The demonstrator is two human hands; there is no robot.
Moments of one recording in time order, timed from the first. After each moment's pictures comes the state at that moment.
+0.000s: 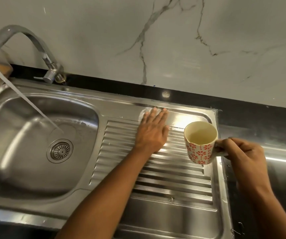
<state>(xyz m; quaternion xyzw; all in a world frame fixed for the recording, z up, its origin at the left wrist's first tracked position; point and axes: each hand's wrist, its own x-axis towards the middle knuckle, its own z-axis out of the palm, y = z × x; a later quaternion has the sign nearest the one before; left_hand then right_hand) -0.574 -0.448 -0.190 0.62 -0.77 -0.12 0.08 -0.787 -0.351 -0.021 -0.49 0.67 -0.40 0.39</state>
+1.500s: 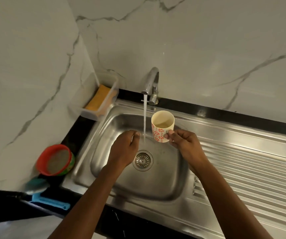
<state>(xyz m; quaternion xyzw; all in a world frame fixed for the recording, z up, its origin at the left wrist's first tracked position) -0.160 -0.302 -0.076 0.77 -0.53 -0.22 0.28 -0.380 -0.357 -0.040 -0.53 0.52 -0.32 0.58</state>
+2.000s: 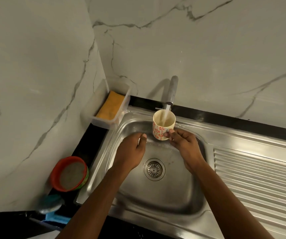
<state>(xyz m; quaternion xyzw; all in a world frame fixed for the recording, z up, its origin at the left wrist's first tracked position) -0.094 -0.318 -0.074 0.73 -0.56 -0.22 0.32 -0.289 -0.373 -0.049 -0.49 0.51 -0.39 0.59</state>
